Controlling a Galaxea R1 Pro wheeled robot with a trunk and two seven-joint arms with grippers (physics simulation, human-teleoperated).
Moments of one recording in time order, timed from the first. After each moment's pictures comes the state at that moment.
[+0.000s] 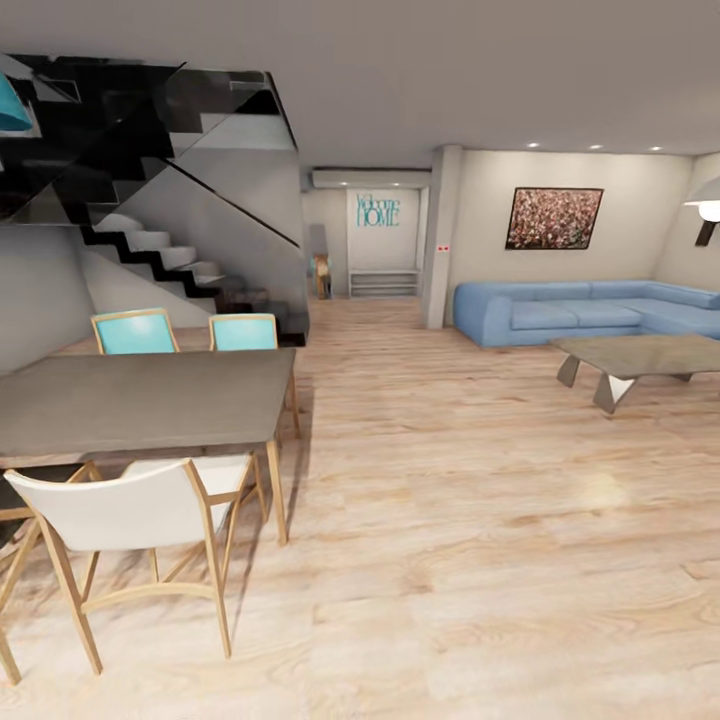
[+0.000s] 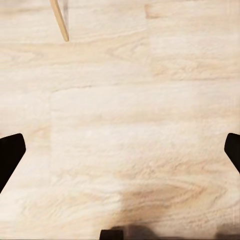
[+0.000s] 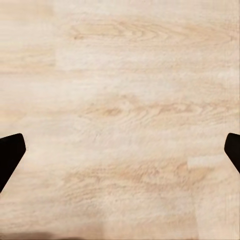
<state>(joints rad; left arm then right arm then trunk) 0.04 0.00 0.03 -0.61 0.00 -0.16 0.00 -0.11 -0.15 0.01 -0.46 0.01 -0.13 -0.01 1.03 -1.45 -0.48</state>
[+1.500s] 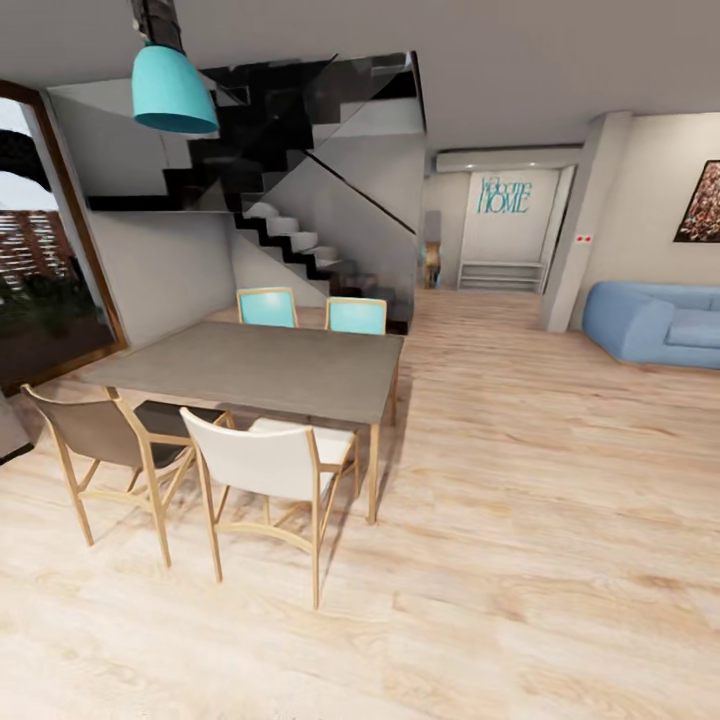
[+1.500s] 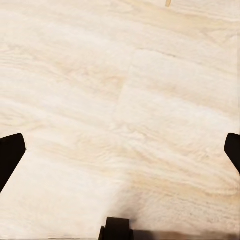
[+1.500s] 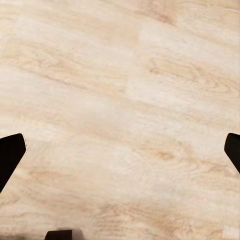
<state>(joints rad) 0.04 0.00 0.10 -0.61 0.00 -0.16 0.00 -0.11 -0.15 0.01 -0.46 0.01 -0.13 -0.01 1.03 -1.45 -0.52</state>
